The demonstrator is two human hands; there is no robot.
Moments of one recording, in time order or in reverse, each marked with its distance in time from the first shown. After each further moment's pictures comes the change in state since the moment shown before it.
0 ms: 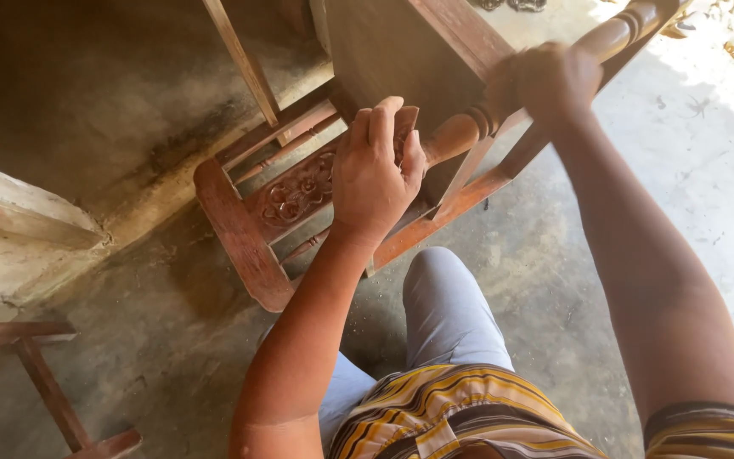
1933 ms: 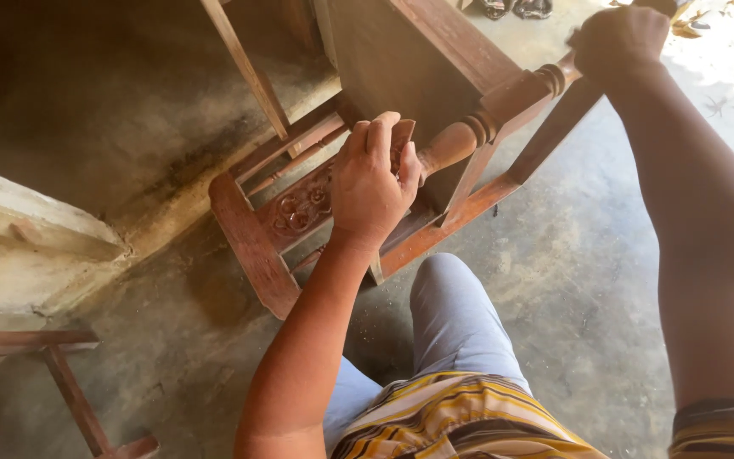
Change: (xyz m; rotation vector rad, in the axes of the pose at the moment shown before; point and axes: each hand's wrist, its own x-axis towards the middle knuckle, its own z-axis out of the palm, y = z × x) left_hand 0.002 0.002 -0.002 0.036 0.002 0.028; right_hand -0.036 -0.155 -0.089 -1.722 0.041 0.130
